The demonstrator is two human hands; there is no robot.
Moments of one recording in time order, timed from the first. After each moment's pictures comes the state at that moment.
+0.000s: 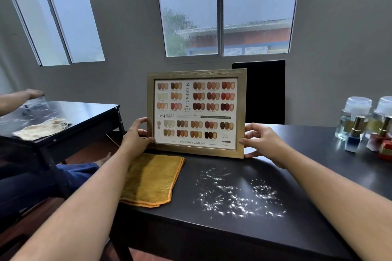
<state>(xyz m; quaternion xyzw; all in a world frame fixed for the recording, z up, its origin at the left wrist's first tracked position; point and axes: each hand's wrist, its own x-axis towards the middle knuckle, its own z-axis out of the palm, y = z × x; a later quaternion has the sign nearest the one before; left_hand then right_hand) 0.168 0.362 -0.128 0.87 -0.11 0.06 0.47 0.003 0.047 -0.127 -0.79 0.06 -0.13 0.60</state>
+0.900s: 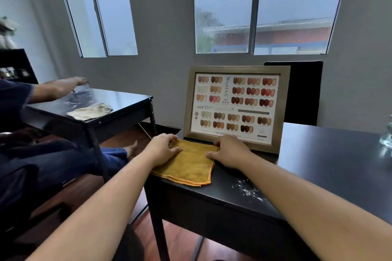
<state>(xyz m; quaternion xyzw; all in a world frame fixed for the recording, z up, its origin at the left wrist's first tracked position) 0.108 0.412 -0.134 0.96 -0.18 0.05 0.21 0.034 0.214 -0.124 -0.98 0.05 -0.05 0.19</state>
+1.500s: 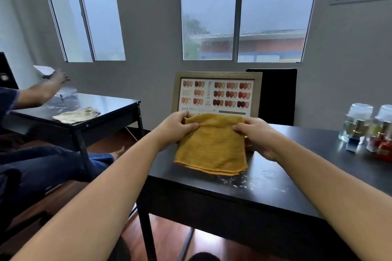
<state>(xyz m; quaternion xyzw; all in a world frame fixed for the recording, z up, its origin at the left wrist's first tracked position) 0.043 0.356 -0.066 0.82 -0.26 -0.07 0.50 -0.057 0.161 -0.067 -0.78 0.11 -0.09 0.61</state>
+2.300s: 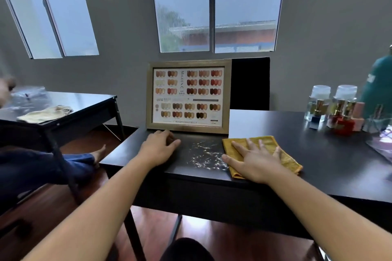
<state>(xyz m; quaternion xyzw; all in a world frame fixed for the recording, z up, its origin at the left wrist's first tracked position) 0.037 0.339 -0.146 0.94 -0.24 0.06 0.24 -0.117 0.118 -0.146 -0.98 0.20 0.03 0.08</state>
